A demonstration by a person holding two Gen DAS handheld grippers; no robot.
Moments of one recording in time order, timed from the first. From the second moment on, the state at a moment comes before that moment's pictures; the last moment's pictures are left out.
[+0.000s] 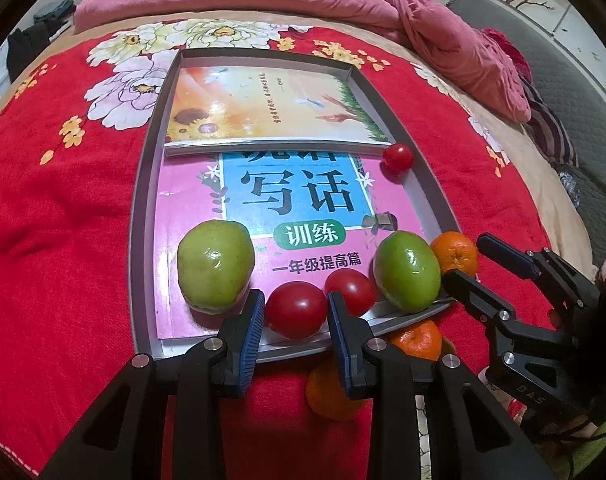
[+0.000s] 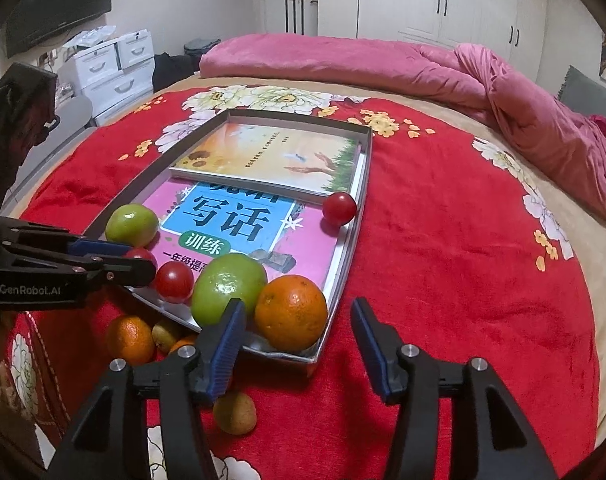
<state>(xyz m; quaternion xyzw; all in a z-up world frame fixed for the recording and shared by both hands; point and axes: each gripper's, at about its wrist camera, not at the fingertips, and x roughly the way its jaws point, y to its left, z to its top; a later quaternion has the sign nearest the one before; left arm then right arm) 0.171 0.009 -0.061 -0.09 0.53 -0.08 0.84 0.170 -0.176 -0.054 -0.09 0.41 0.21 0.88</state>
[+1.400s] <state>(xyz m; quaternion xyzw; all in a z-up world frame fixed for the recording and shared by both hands) 0.147 0.016 0.014 -0.11 0.46 -0.10 0.88 0.151 -0.198 -0.003 -0.03 0.35 0.20 0.91</state>
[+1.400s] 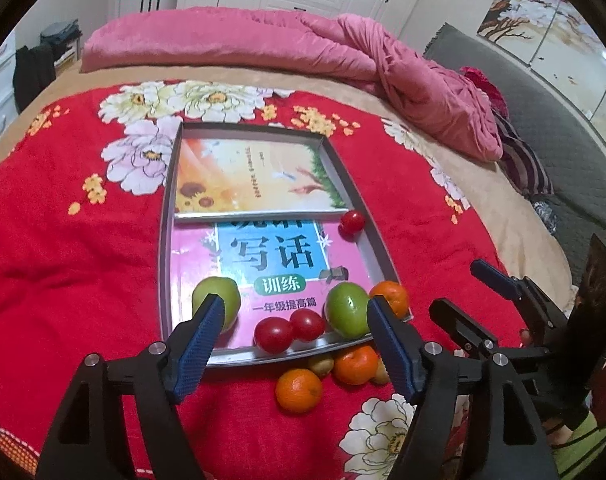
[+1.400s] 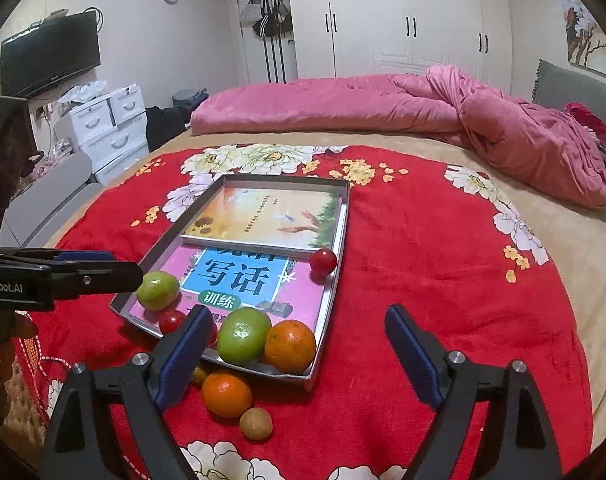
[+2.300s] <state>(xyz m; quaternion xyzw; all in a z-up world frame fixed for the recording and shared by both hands) 0.128 0.011 0.036 -0.10 0.44 -0.11 0.89 0.127 -0.195 0.019 -0.03 0.33 0.22 0.92</state>
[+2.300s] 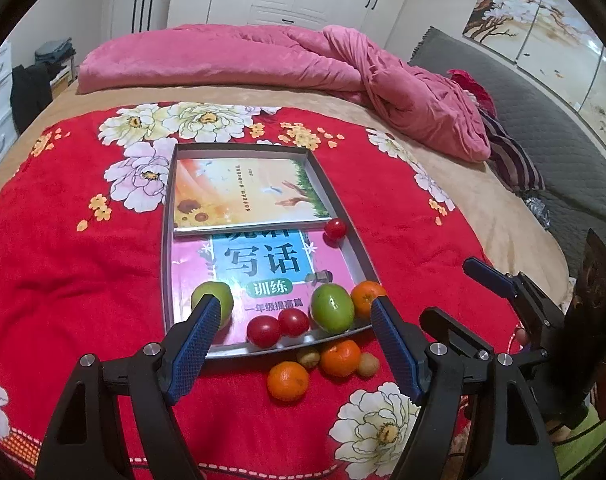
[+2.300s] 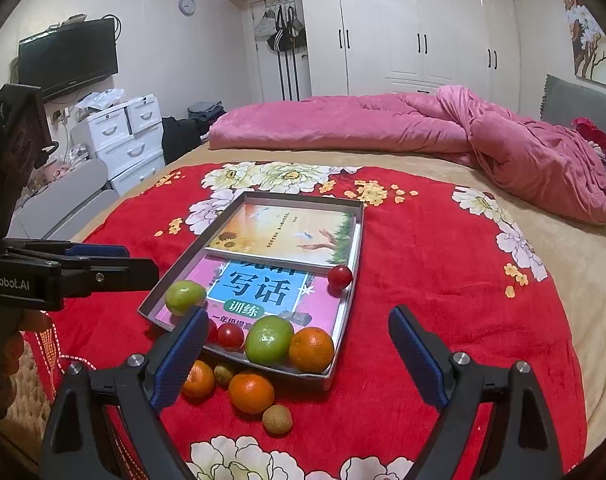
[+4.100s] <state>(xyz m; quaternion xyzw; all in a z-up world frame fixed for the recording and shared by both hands) 0.104 0.005 -0.031 -0.08 0.55 -0.12 0.82 0.099 -0.155 -0.038 -0.15 0.40 0.26 0.87</state>
